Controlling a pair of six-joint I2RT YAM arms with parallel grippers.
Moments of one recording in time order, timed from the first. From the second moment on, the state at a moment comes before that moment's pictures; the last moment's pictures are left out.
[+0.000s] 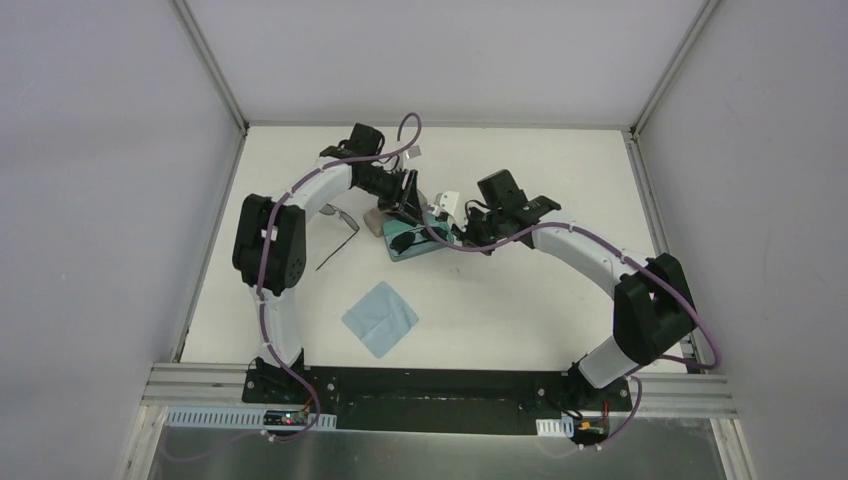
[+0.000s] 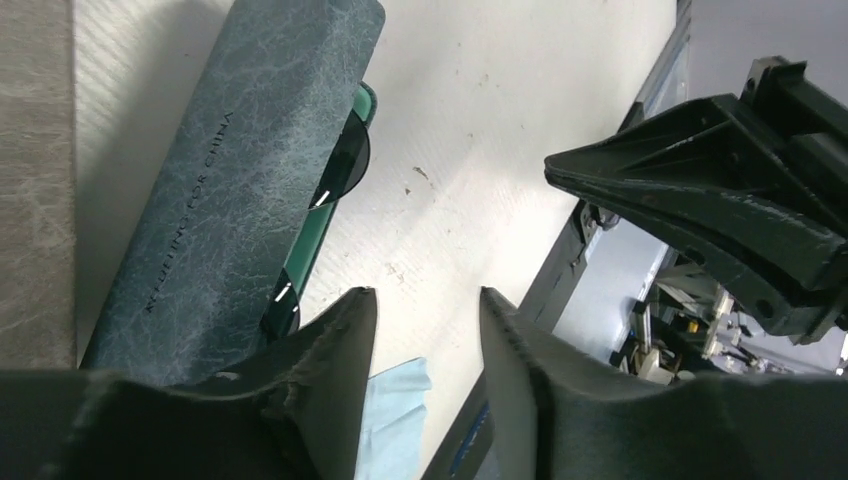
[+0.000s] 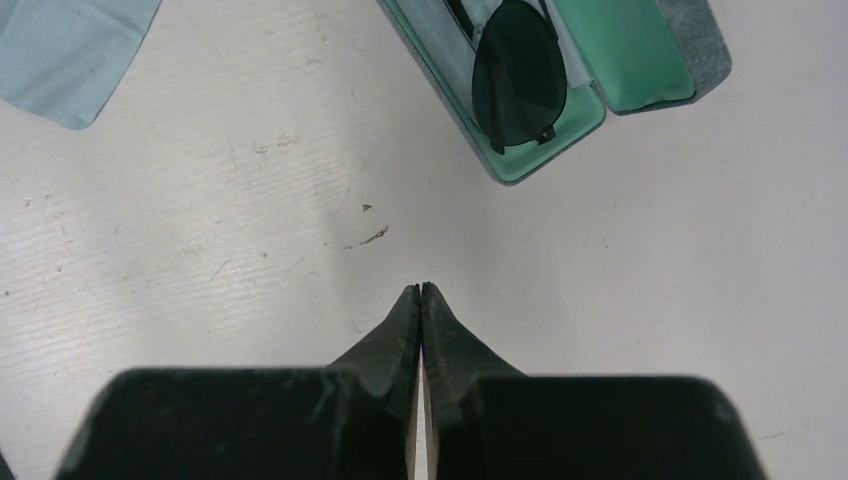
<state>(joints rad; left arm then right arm) -0.33 1.98 1.55 -0.66 0.97 0.04 0.61 1.57 1.15 -0.55 -0.37 -0.67</state>
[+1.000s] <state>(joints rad) -0.33 2.04 1.66 -0.74 0.79 0.23 0.58 1.85 1.16 -0.34 -0.50 -0.26</state>
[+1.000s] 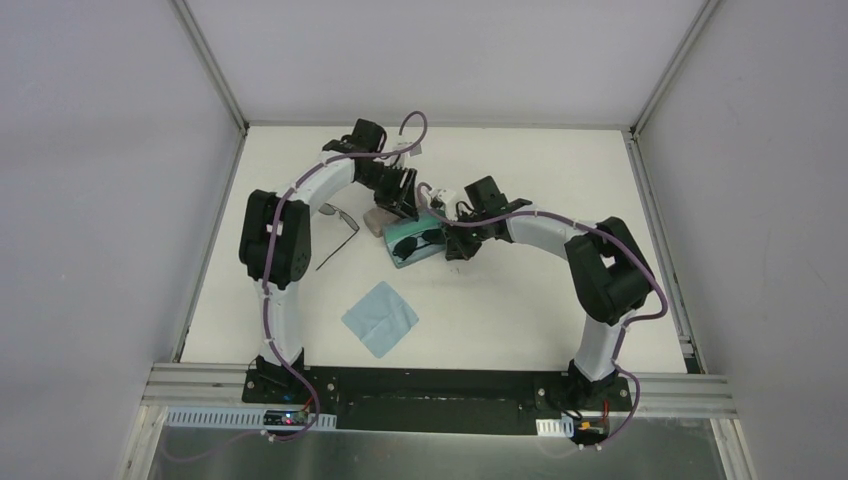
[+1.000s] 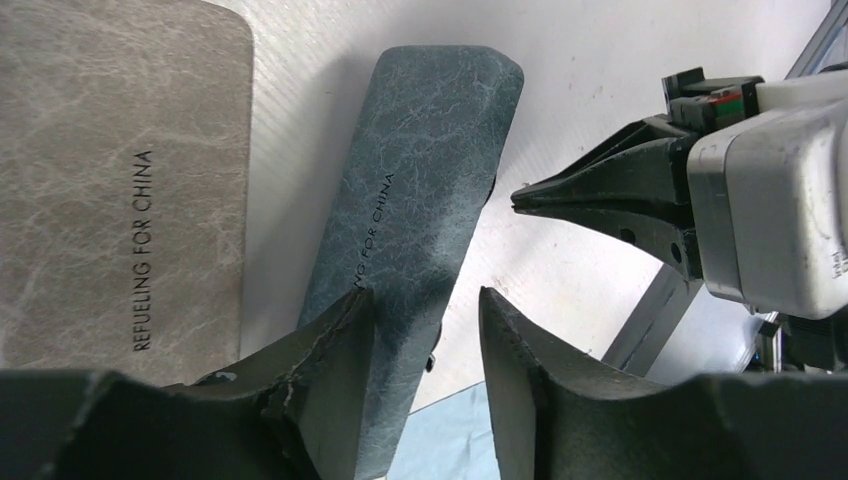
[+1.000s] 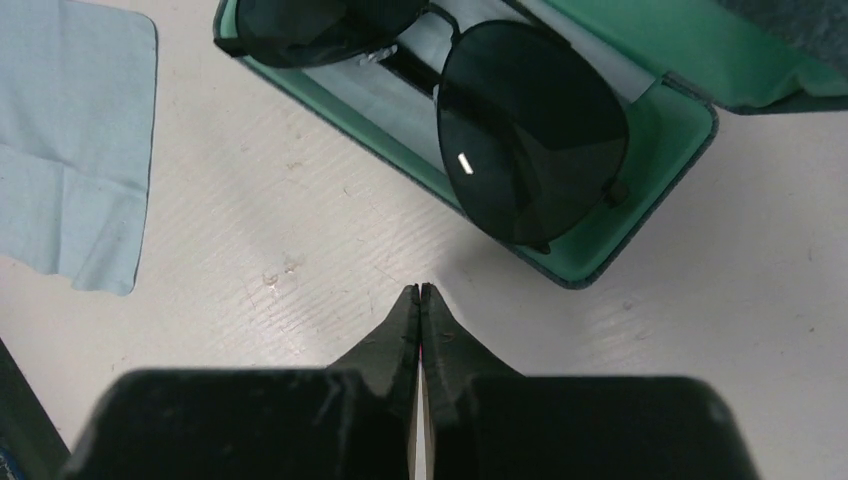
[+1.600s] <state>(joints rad) -0.53 1.94 1.54 -0.66 0.58 0.28 0.52 1.84 1.09 -0.30 -0.54 -0.18</state>
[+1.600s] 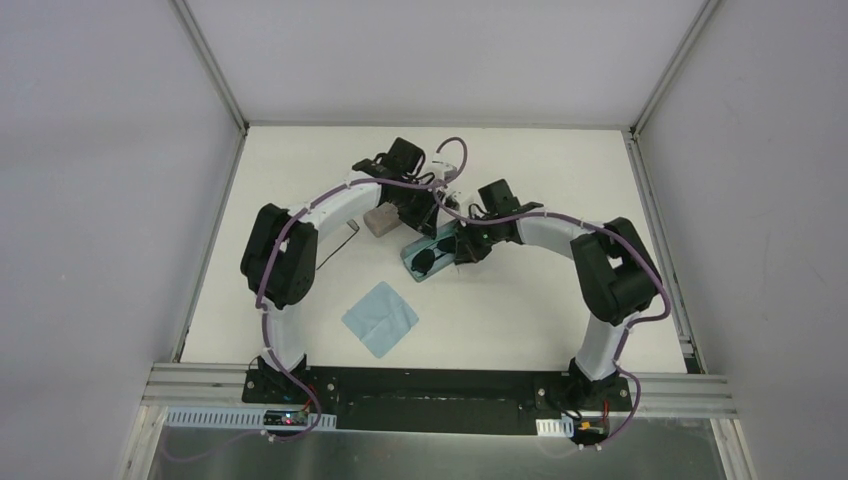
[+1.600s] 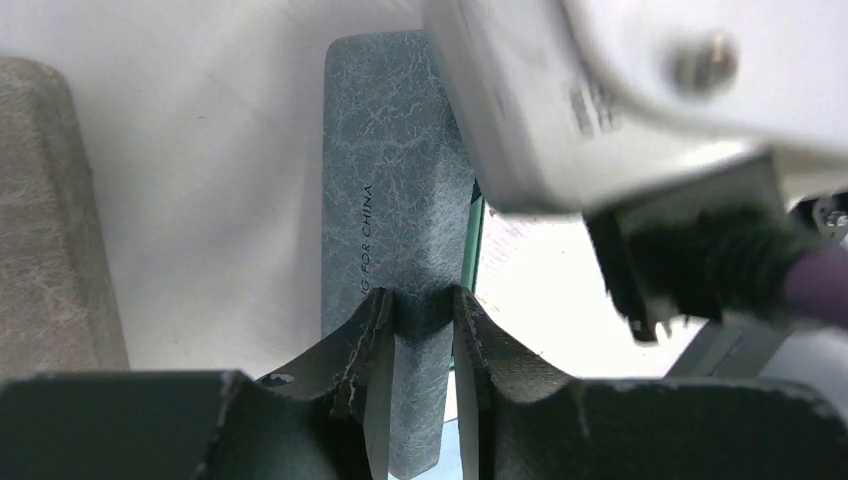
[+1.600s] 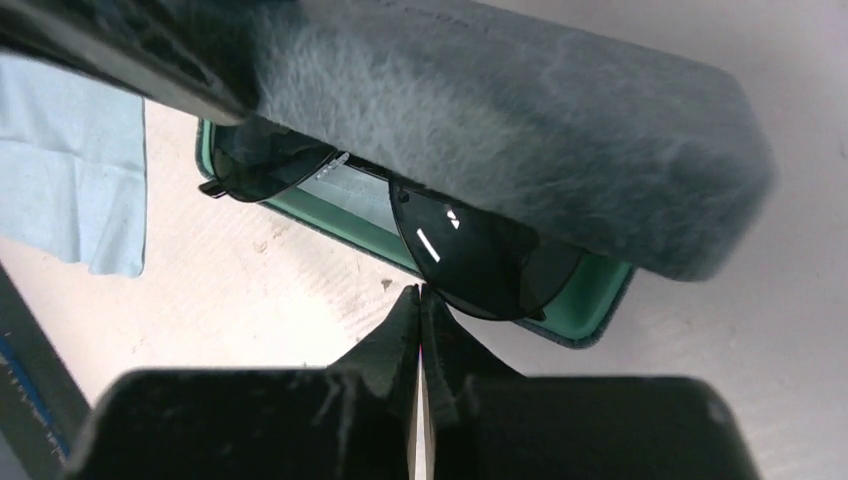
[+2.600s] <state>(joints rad) -0.74 2.00 1.54 -0.69 0.54 0.23 0.00 1.58 1.02 -0.72 -0.74 -0.31</state>
